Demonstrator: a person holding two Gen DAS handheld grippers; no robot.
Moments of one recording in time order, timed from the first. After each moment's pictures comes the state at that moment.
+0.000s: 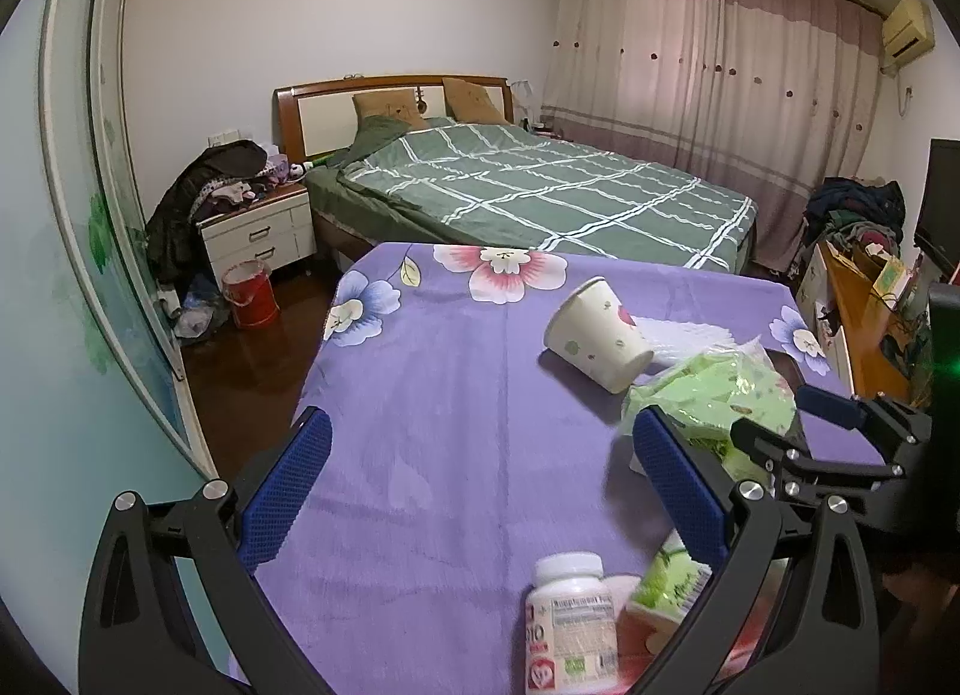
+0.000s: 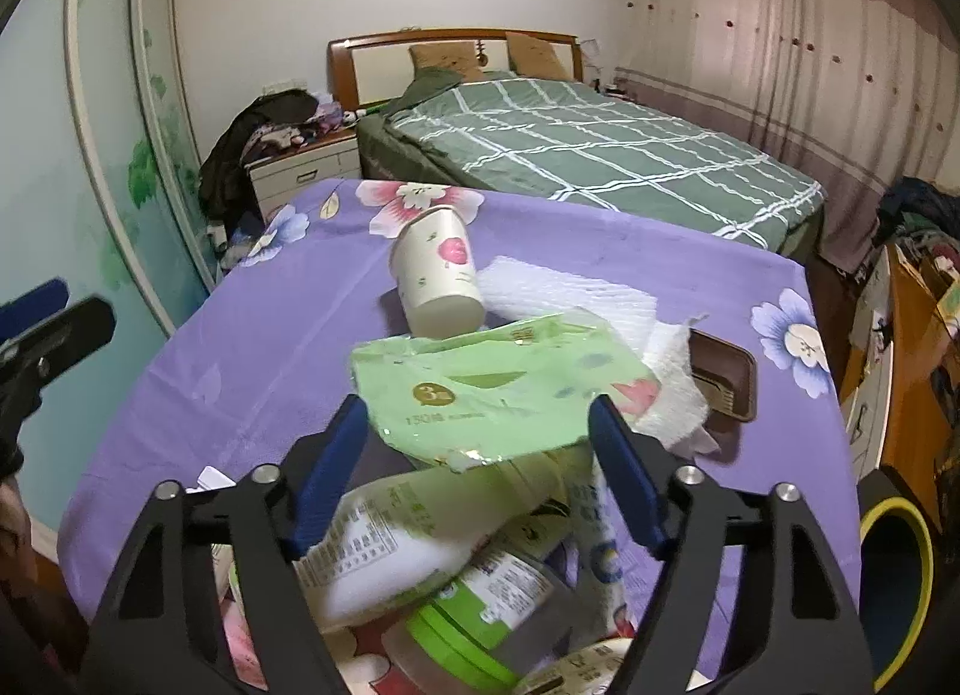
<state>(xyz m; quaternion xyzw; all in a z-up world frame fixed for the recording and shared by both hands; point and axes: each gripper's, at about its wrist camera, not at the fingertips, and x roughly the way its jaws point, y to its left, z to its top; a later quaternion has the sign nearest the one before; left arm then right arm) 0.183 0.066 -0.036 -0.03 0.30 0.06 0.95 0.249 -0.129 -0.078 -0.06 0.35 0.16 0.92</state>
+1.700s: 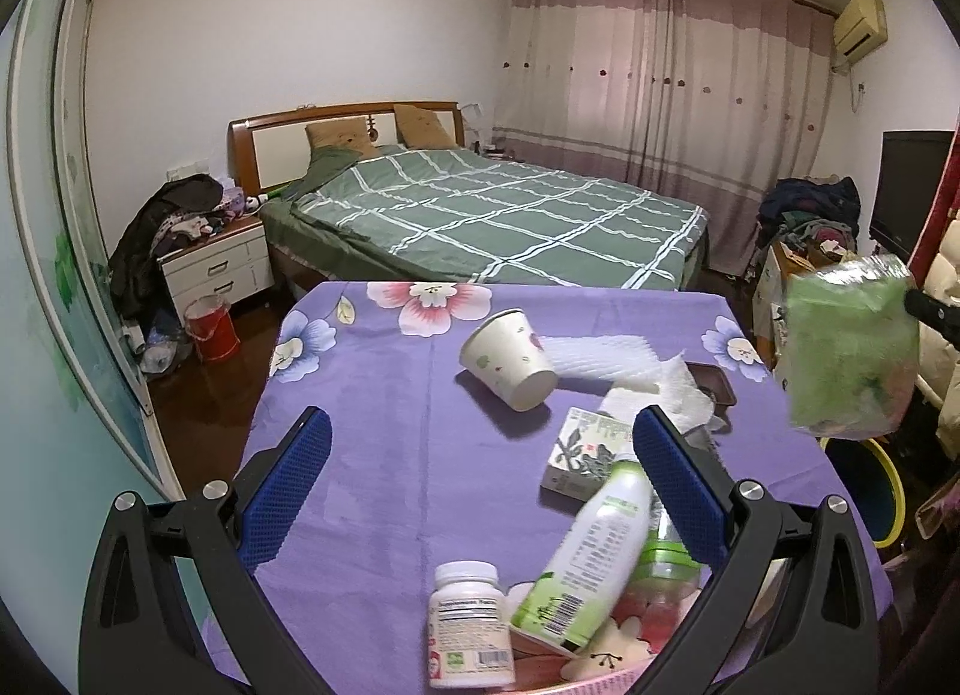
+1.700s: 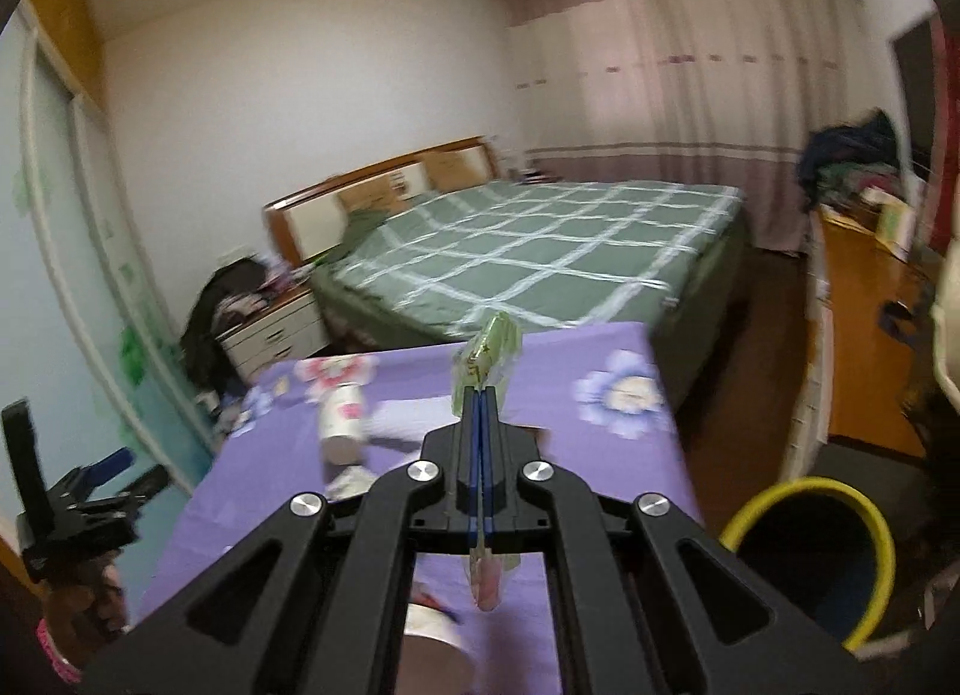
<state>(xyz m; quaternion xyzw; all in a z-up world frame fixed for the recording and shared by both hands) 0.158 0.015 -0.006 -0.01 0.27 0.00 0.96 0.176 -0.320 0.028 0.10 0.24 0.09 0.96</state>
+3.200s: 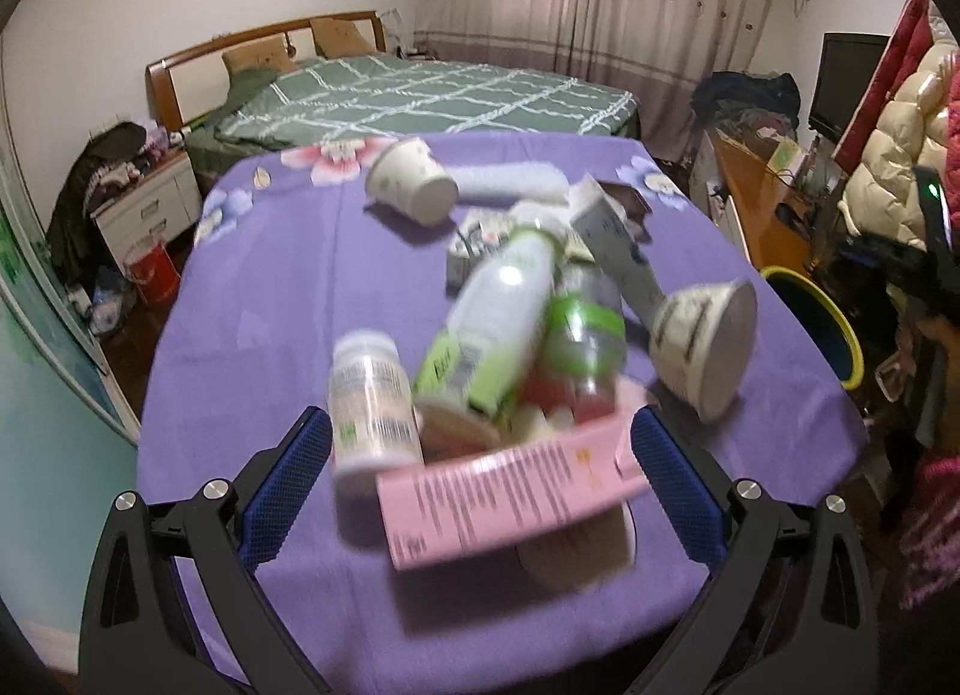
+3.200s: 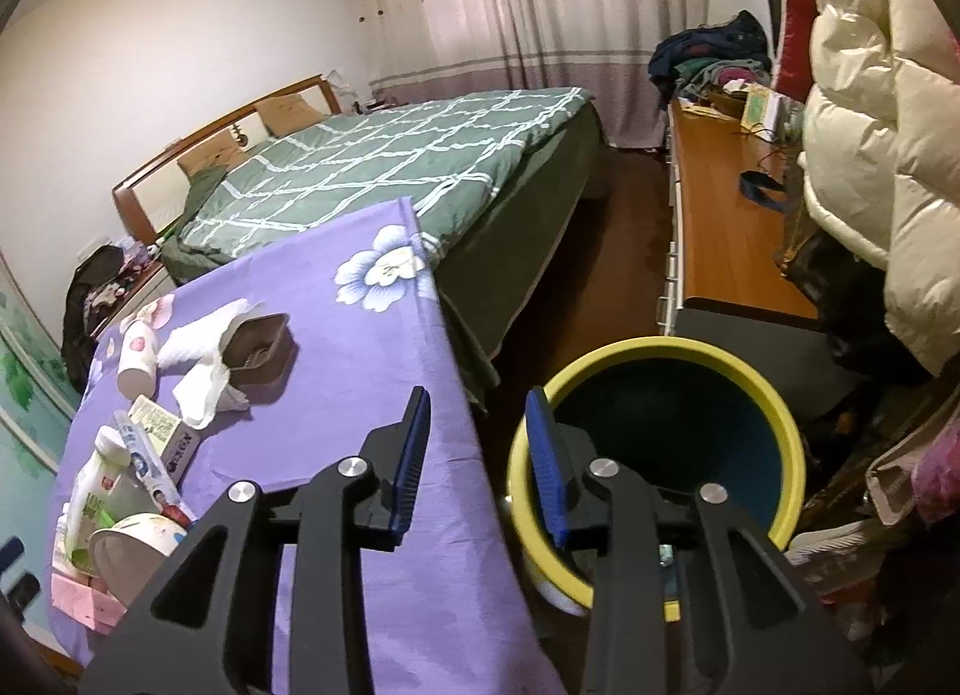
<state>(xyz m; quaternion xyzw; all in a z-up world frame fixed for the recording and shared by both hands) 0.091 -0.014 -0.083 0.01 0.40 -0.09 0.91 0.177 -0.424 -0.078 0.13 0.34 -0.06 0.93</state>
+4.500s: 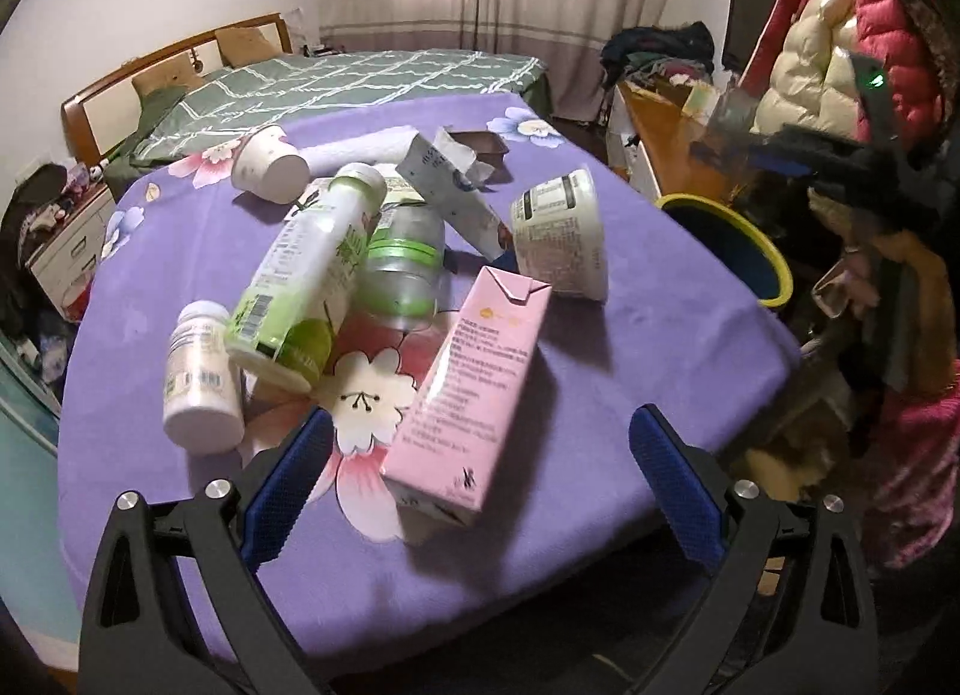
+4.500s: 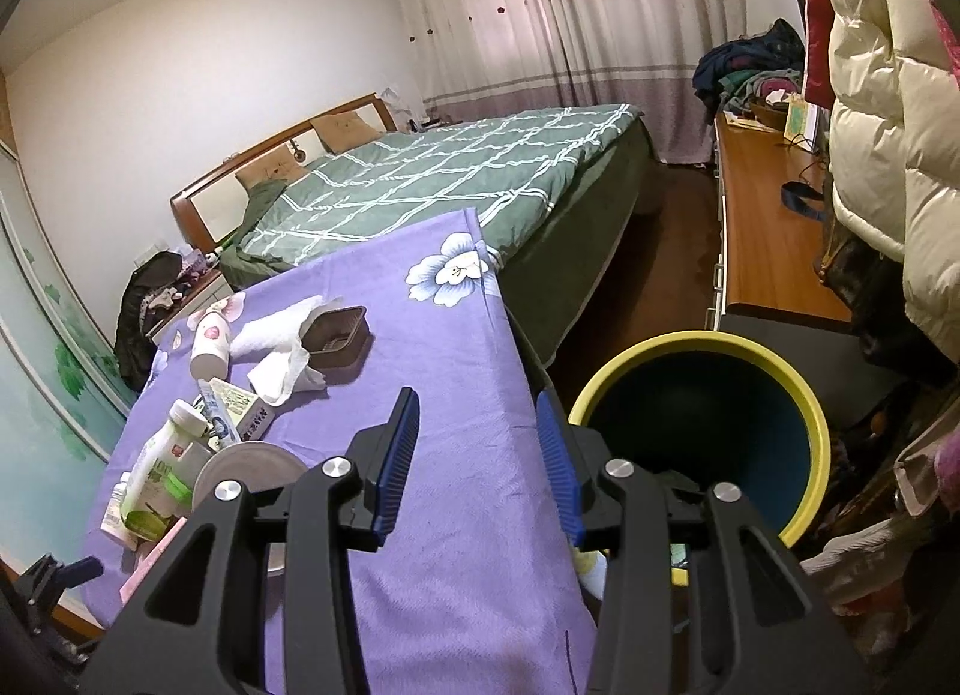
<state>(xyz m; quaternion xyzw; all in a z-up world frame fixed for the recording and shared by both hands) 0.062 -0.091 -0.102 0.06 0.41 -0.19 0.89 0.132 -0.414 -0.066 0.15 0.31 0.00 0.94</state>
